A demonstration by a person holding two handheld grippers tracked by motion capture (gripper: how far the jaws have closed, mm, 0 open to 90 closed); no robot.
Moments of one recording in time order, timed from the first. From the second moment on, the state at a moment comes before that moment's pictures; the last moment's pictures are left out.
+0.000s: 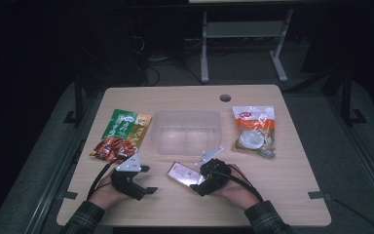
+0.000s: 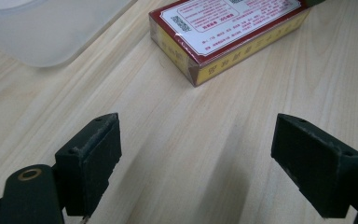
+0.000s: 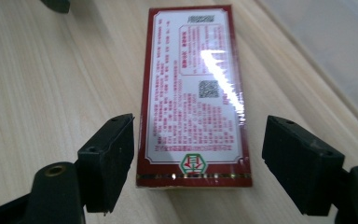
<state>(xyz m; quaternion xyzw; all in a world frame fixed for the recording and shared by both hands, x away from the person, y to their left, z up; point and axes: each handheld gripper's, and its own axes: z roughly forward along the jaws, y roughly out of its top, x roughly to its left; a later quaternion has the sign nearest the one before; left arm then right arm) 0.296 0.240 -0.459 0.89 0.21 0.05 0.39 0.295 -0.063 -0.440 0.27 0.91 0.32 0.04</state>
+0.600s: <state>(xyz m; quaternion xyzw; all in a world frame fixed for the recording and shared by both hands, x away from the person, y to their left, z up) 0.296 0.239 -0.459 0.90 0.20 0.05 0.38 0.297 -0.050 -0.455 0.24 0.93 0.28 0.06</state>
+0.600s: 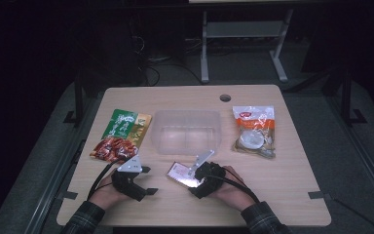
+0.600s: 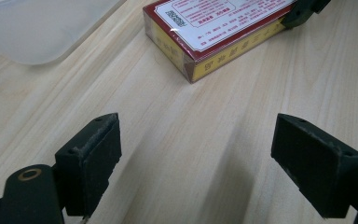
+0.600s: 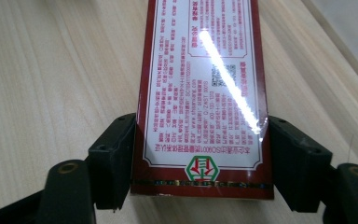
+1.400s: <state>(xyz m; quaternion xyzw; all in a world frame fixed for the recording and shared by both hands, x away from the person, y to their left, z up) 0.297 0.239 -0.459 0.90 0.20 0.05 0.38 0.299 -0.052 -0.455 0.22 0.93 0.28 0.05</state>
